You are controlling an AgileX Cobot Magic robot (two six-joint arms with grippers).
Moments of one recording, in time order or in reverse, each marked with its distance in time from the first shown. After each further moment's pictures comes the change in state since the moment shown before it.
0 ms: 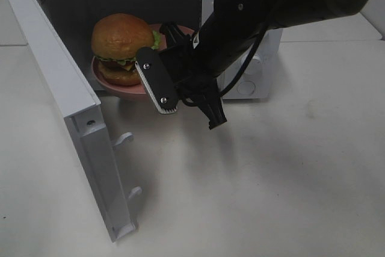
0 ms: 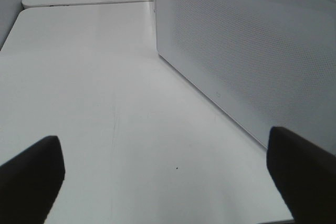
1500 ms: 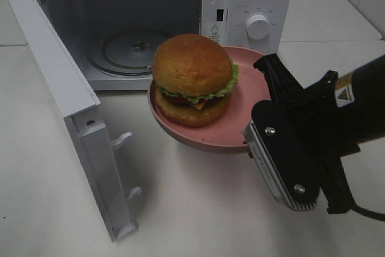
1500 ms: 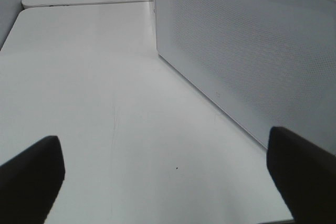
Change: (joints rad) left arm 0.000 0.000 0.000 0.000 0.000 0.000; right arm 0.000 -0.624 0.626 0.040 -0.026 0.014
